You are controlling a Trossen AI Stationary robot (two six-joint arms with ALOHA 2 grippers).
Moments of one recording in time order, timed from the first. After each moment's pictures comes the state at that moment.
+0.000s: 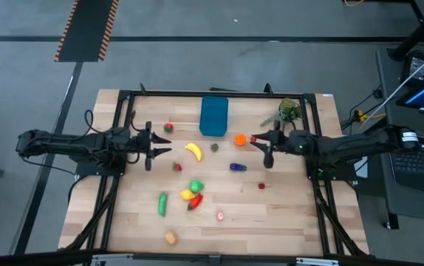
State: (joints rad) left arm 0.06 0.47 0.21 0.04 -0.09 -0.02; right arm -0.07 0.94 0.26 0.42 0.23 0.02
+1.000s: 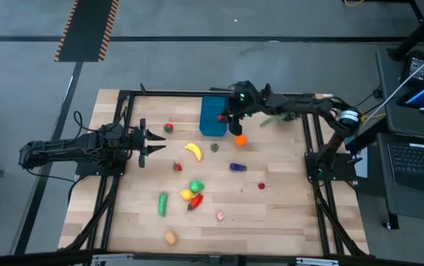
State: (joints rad) left arm 0.19 0.29 0.21 -0.13 0.05 0.03; right arm -0.50 1.75 1.16 -0.14 -0.39 -0.27
